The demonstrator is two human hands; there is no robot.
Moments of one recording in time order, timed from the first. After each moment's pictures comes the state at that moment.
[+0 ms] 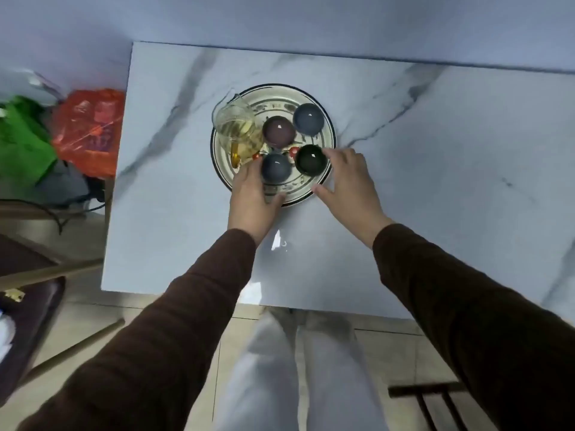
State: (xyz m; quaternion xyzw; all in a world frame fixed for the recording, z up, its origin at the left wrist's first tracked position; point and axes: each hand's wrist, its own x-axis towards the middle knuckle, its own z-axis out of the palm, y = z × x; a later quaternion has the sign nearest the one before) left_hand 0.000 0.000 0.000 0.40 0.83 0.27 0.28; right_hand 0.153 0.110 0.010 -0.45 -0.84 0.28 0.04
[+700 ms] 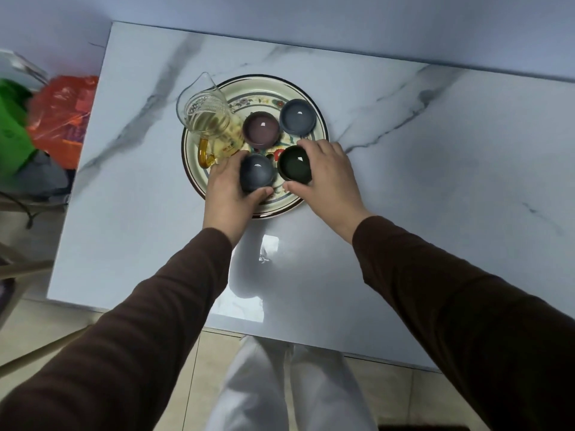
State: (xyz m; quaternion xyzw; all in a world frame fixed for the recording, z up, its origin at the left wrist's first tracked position) left_hand -0.003 0.025 -0.054 0.38 0.85 0.28 0.23; right_hand 0.137 0.149 -0.046 -0.39 -0.88 0.26 0.05
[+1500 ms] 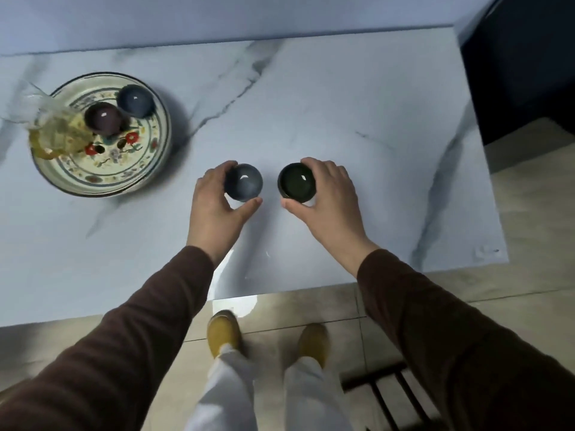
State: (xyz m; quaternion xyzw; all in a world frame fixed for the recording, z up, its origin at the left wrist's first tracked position) left_hand 0.247 0.026 -0.006 0.47 0.77 0.34 0.28; right_hand 0.430 0.099 0.009 -0.55 -0.78 0.27 0.15
